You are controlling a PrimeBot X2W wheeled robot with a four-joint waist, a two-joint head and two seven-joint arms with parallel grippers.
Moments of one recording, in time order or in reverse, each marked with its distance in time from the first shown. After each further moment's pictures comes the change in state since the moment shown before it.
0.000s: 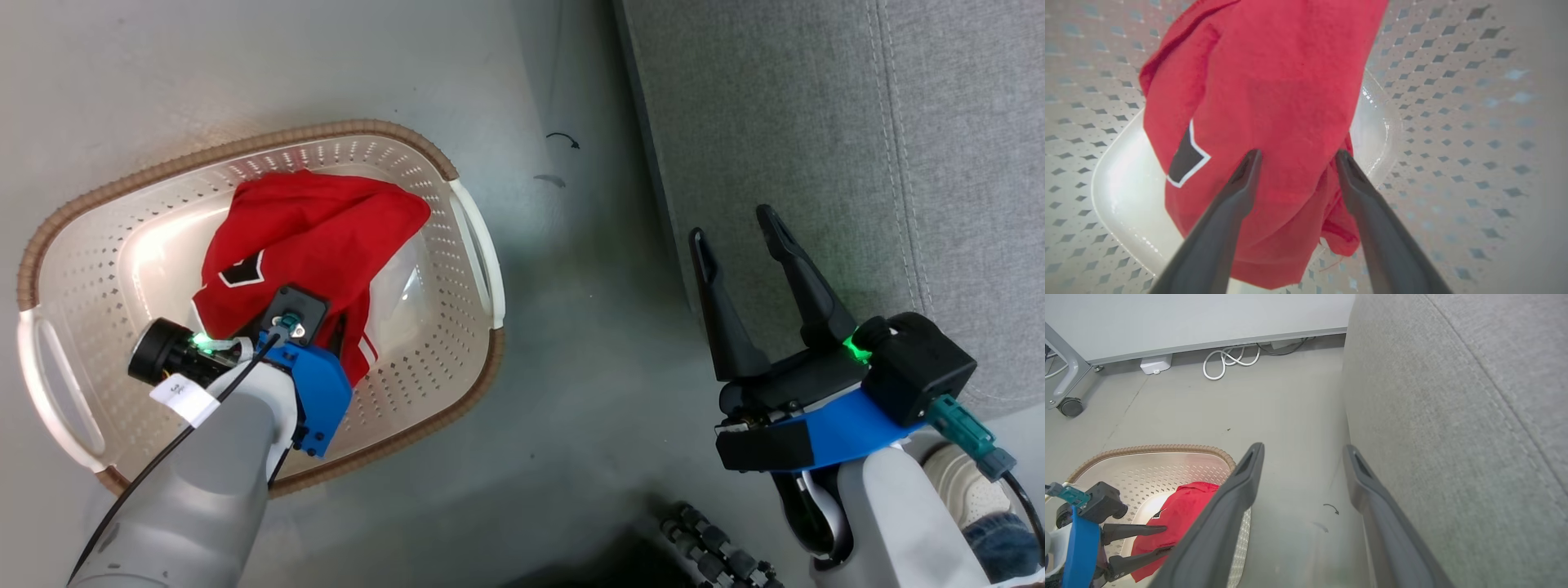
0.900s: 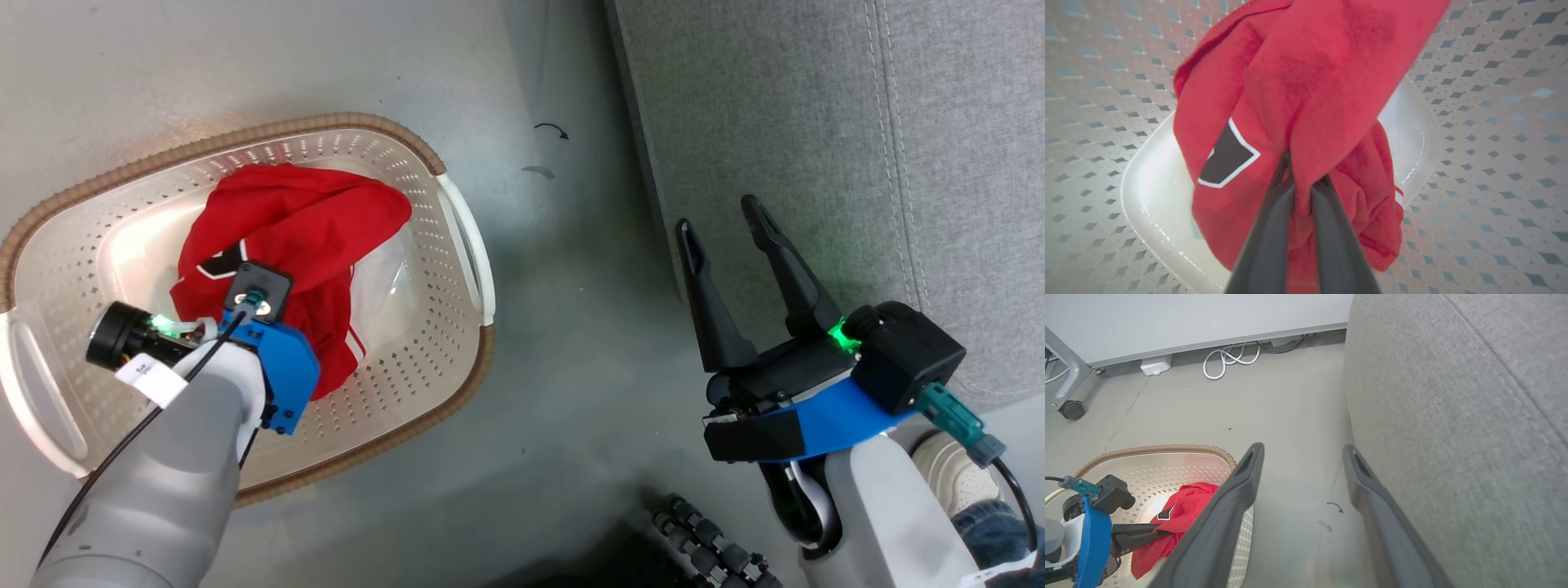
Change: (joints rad) left arm -0.061 0.021 -0.015 0.067 -0.028 0.039 -0.010; right arm -0.034 0.000 0.029 0.032 0.035 0.000 -0.019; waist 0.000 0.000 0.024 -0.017
